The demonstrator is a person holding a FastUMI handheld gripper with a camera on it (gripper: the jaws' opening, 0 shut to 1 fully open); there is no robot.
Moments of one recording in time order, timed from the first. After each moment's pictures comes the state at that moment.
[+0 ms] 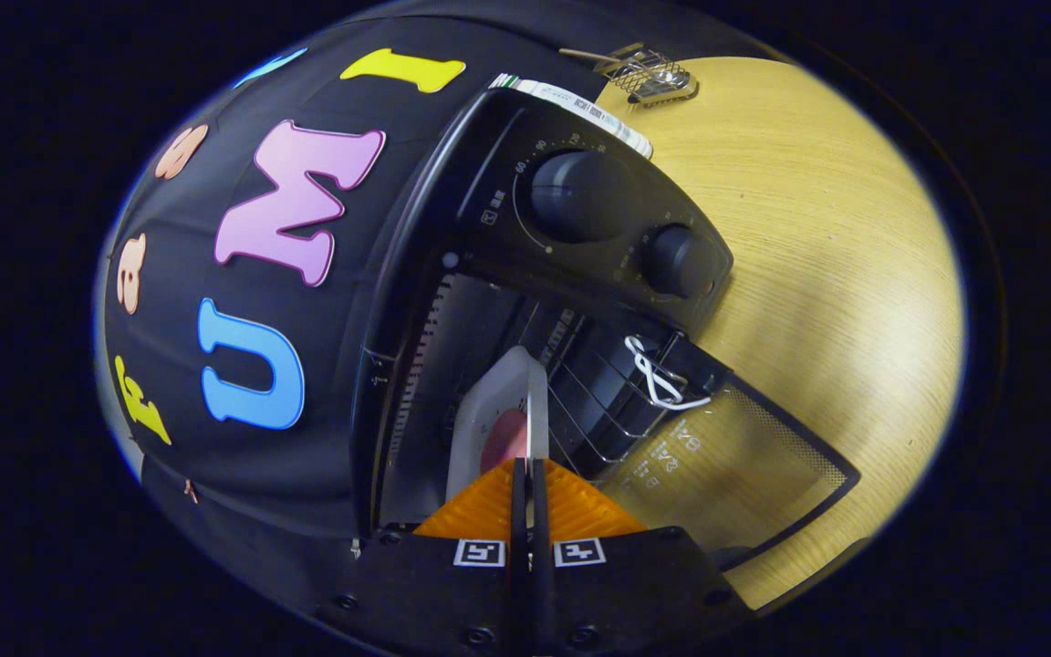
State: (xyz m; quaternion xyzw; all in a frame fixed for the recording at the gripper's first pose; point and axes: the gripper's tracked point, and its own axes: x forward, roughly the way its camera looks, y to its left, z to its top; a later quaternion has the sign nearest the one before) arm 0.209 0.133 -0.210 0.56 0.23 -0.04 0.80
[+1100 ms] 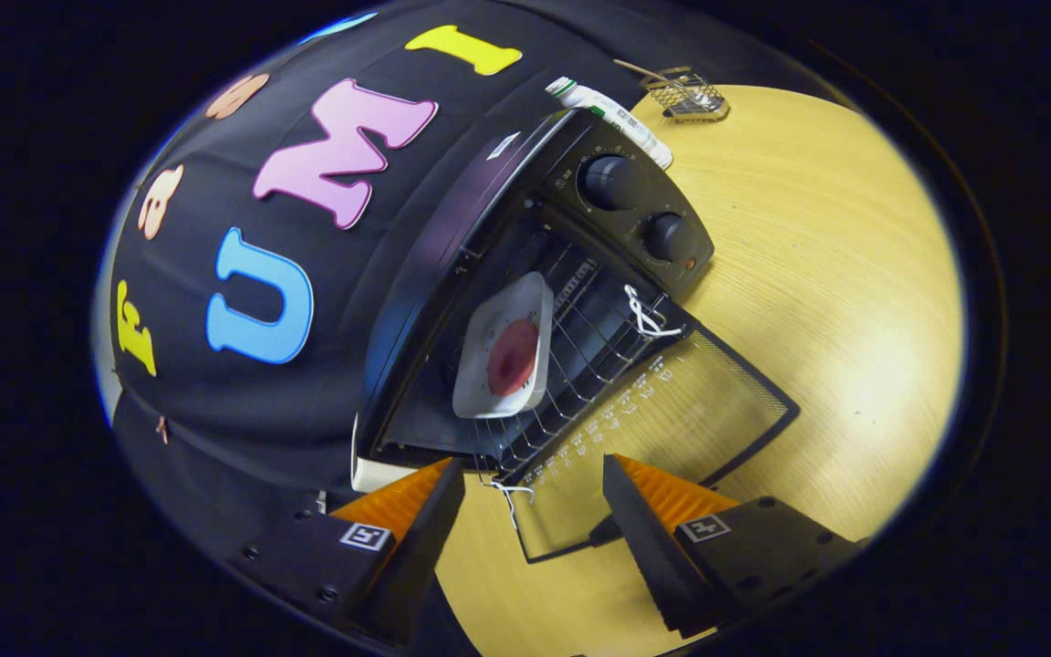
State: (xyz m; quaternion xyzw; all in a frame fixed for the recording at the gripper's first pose) arm 0.127 0.165 -0.202 0.46 0.28 0.00 0.84
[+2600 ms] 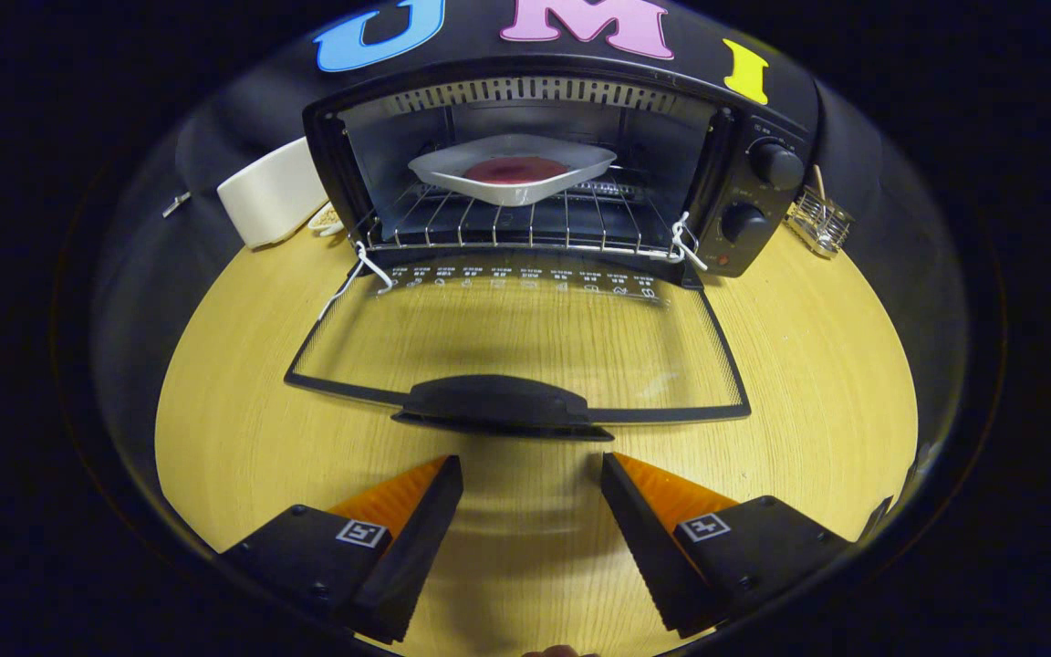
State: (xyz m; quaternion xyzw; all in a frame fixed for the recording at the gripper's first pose) arm 0.072 0.159 -0.320 -0.01 0.42 0.01 0.91
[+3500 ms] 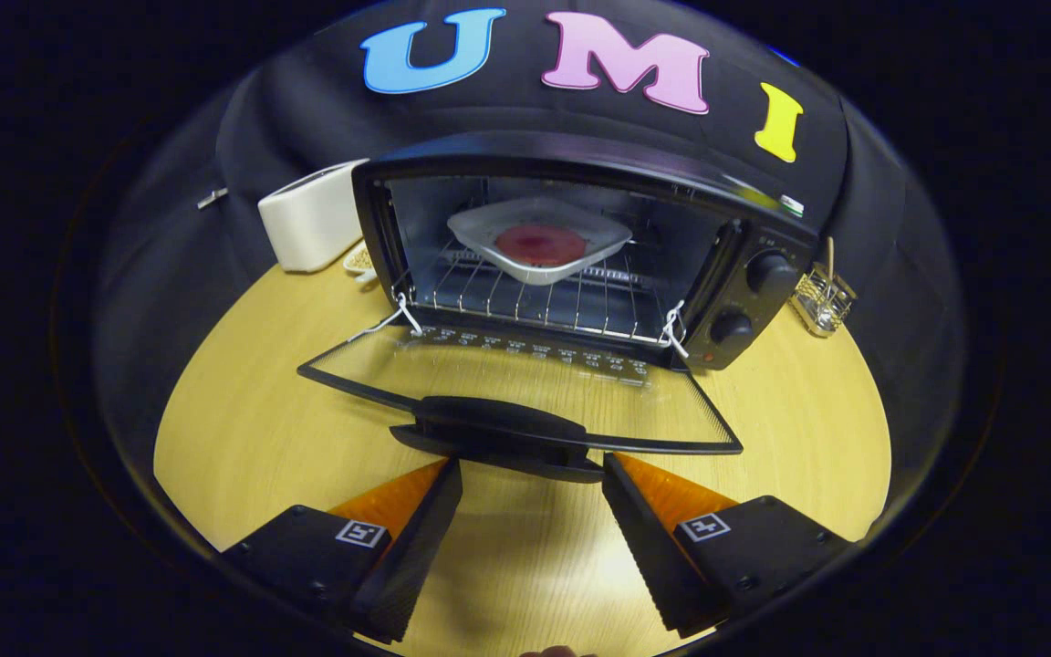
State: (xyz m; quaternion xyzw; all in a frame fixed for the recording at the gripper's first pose) arm 0.078 0.159 -0.256 -0.05 0.34 0.05 0.94
